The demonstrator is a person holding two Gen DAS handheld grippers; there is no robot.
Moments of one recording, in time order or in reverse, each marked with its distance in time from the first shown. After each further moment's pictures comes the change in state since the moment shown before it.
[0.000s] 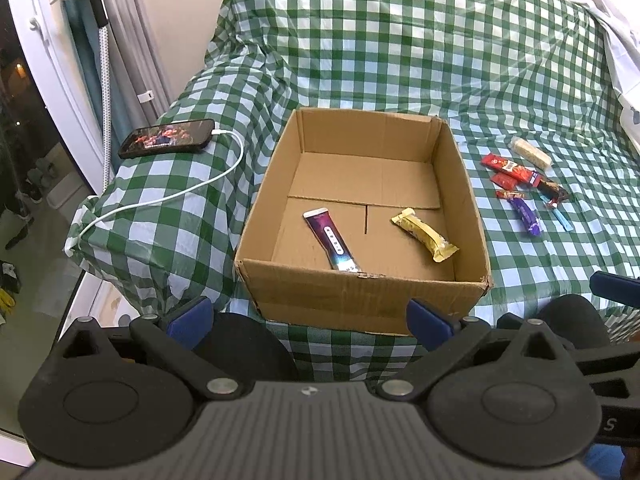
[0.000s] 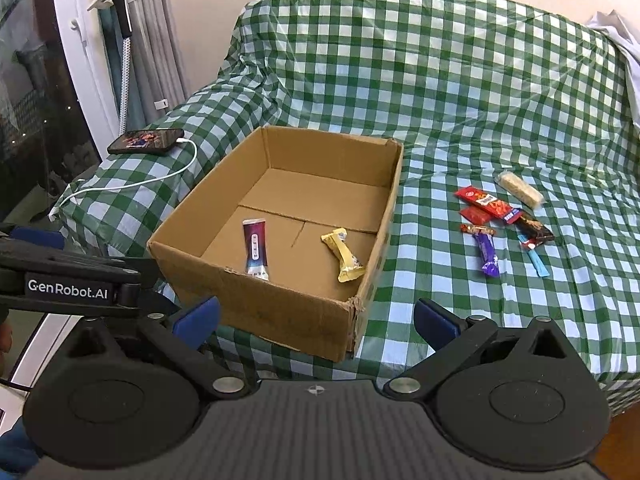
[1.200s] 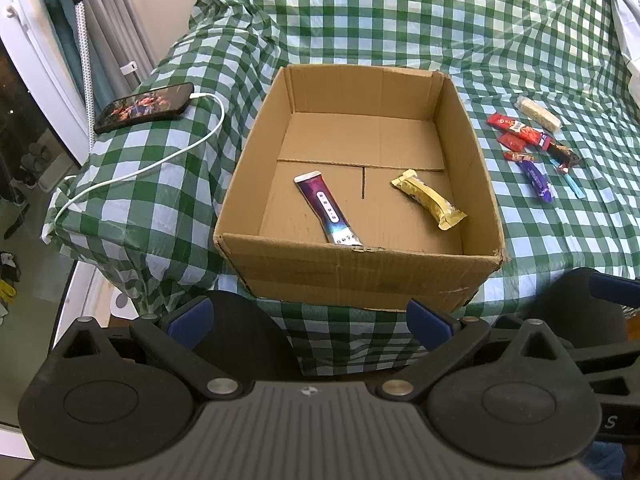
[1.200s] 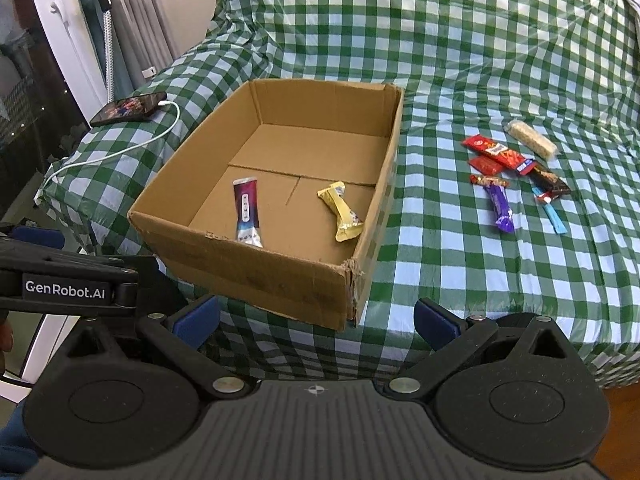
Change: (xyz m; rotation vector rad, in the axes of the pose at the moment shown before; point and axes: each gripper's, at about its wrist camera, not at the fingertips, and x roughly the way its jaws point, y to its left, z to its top) left arm 0.040 -0.014 0.002 0.033 0.120 0.007; right arm 0.038 -0.016 -0.007 0.051 0.133 0.031
